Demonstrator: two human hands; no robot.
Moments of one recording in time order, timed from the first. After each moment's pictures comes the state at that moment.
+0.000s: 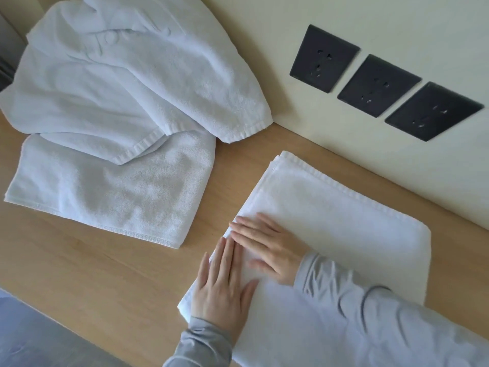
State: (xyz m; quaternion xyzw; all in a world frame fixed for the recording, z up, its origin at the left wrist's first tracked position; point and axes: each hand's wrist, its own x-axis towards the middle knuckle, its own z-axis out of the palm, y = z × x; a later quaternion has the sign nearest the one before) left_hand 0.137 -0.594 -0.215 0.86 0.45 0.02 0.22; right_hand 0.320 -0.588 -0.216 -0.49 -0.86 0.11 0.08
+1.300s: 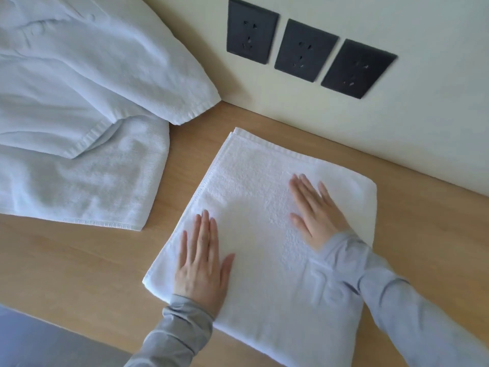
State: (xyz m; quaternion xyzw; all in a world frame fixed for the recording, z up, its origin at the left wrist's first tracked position) left_hand 0.156 -0.625 -0.217 0.89 0.42 0.08 0.12; right_hand 0.406 -0.688 -0.186 -0.77 -0.63 0.07 -0.04
